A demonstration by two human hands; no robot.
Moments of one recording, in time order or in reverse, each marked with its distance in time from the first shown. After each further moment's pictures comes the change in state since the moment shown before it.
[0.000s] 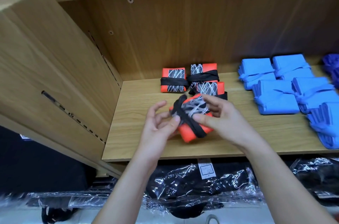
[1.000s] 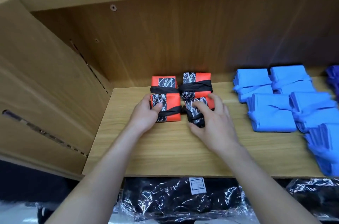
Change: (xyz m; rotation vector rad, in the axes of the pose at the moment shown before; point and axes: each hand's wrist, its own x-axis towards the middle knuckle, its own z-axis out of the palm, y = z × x) left_hand 0.124 -0.007 0.000 0.796 0.150 0.020; right_hand 0.043 0.048 -0.025 -0.908 0.232 0.012
